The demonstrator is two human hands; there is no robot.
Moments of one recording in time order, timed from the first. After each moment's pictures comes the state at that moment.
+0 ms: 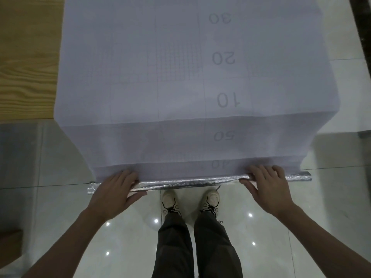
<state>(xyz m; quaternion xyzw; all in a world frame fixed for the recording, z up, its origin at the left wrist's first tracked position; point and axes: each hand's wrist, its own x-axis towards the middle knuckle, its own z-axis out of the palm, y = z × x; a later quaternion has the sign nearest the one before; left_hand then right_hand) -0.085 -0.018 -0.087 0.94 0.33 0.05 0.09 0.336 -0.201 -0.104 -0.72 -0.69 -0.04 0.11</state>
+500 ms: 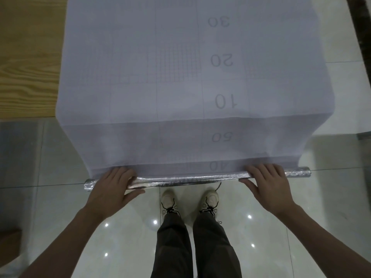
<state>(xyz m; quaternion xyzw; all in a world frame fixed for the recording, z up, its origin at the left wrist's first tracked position) -0.085 -0.015 -0.083 0.93 0.33 0.08 0.09 0.340 -0.198 -0.096 -0.70 -0.70 -0.06 0.13</state>
